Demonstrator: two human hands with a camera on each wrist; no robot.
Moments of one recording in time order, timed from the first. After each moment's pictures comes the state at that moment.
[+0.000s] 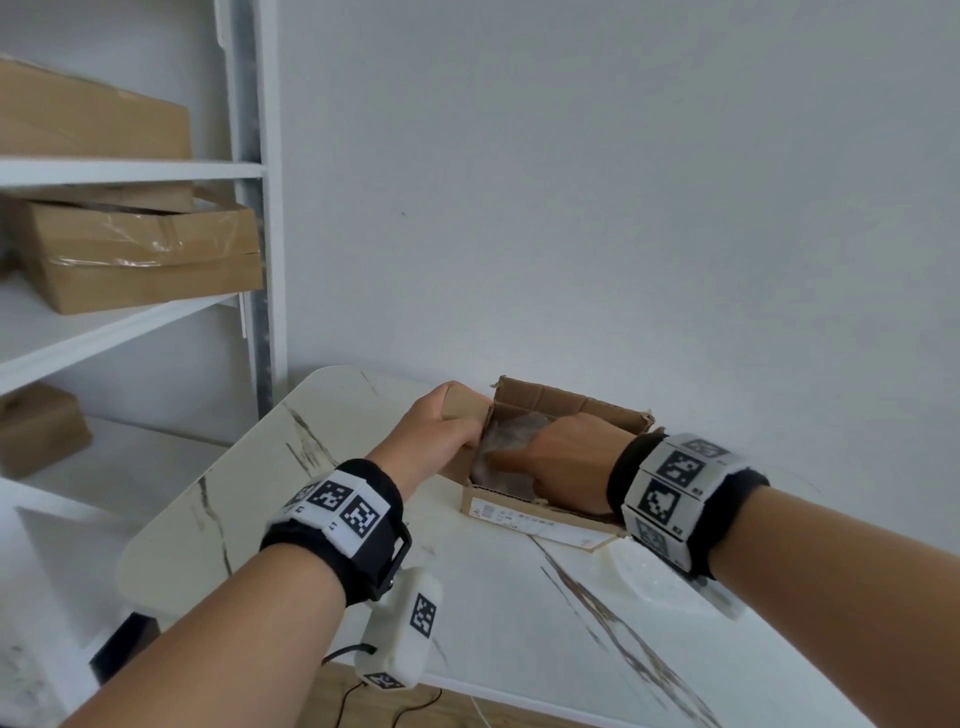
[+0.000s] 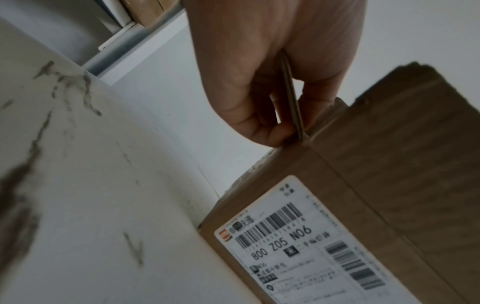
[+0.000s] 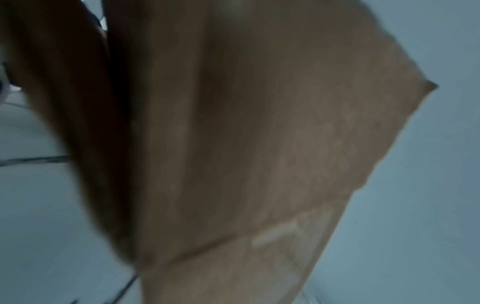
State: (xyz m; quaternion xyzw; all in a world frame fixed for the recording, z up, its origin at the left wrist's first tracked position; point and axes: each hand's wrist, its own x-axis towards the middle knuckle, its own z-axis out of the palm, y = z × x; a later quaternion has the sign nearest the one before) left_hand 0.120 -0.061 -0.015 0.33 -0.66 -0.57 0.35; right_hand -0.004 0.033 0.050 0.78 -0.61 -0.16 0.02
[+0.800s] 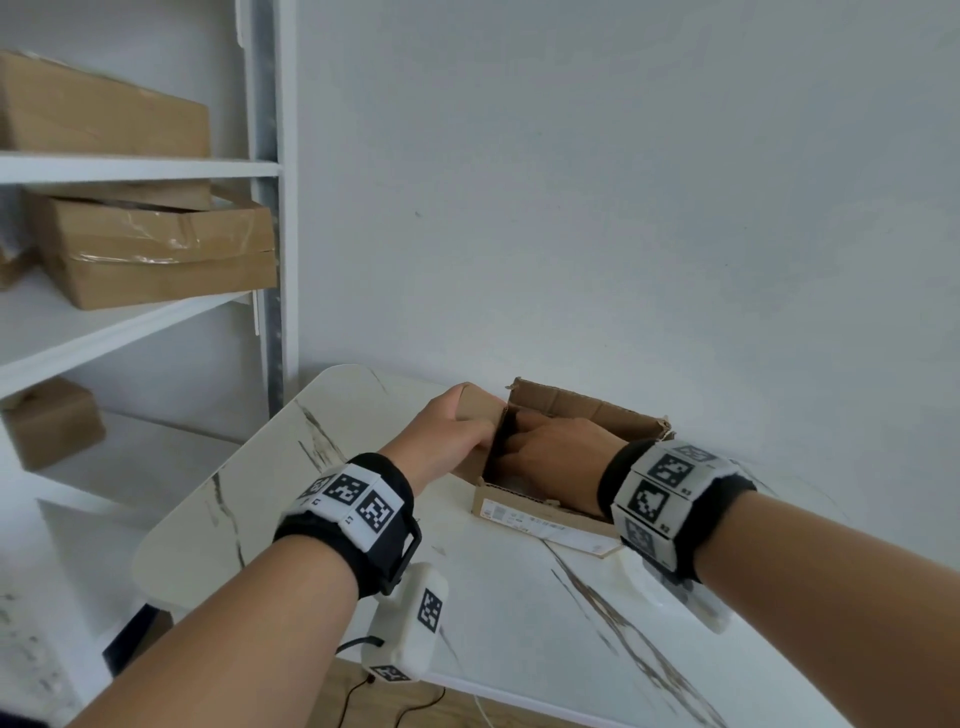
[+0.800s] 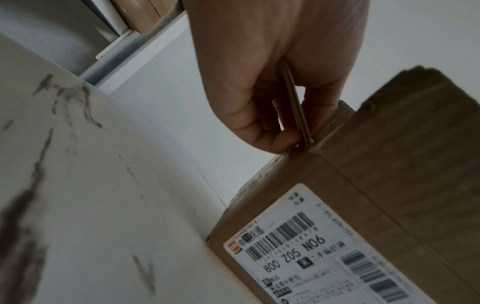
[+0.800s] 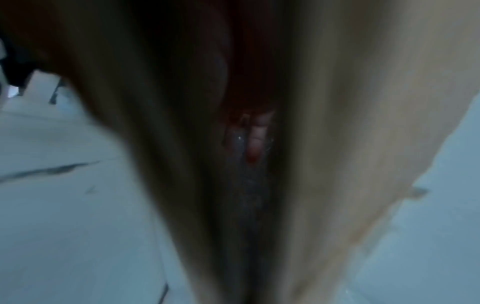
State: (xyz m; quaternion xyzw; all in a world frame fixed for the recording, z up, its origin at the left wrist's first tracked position) left_hand 0.124 -0.063 -0.013 0.34 -0.68 -0.57 0.32; right_hand -0.016 0.004 0.019 0.79 -0.57 -0.20 0.09
